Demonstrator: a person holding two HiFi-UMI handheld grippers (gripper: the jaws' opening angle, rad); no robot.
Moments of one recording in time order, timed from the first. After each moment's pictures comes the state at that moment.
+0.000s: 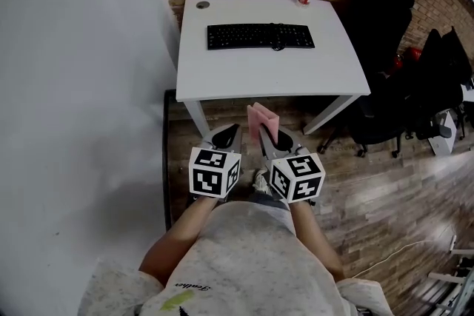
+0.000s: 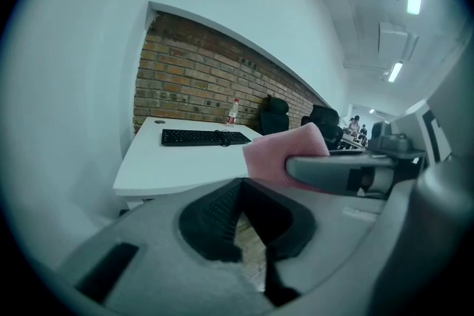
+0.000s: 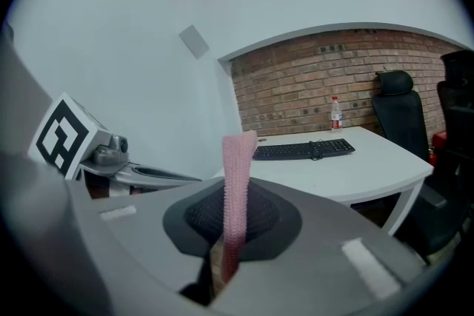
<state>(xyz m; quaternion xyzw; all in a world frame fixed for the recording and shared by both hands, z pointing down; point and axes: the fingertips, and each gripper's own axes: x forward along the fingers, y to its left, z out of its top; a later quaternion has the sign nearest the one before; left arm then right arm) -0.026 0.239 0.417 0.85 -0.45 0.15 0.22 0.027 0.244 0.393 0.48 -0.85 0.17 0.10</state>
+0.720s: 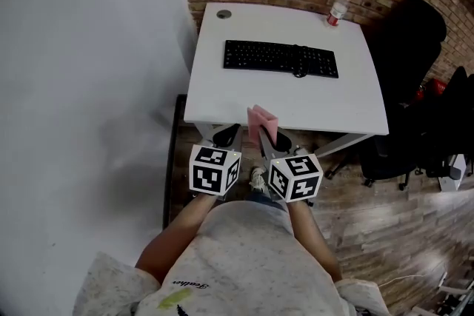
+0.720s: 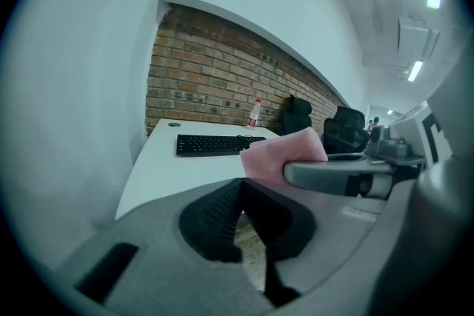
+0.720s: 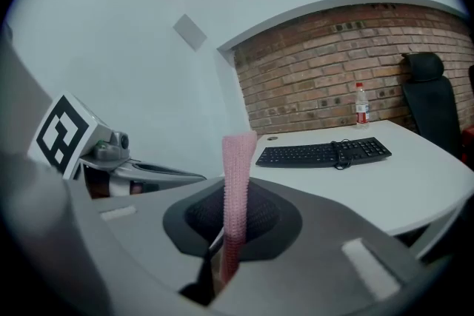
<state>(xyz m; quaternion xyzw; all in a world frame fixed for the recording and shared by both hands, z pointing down) -0.049 0.125 0.434 0.82 -0.50 0.15 0.22 0.001 0.125 0.418 0.43 -0.88 0.19 0.10</state>
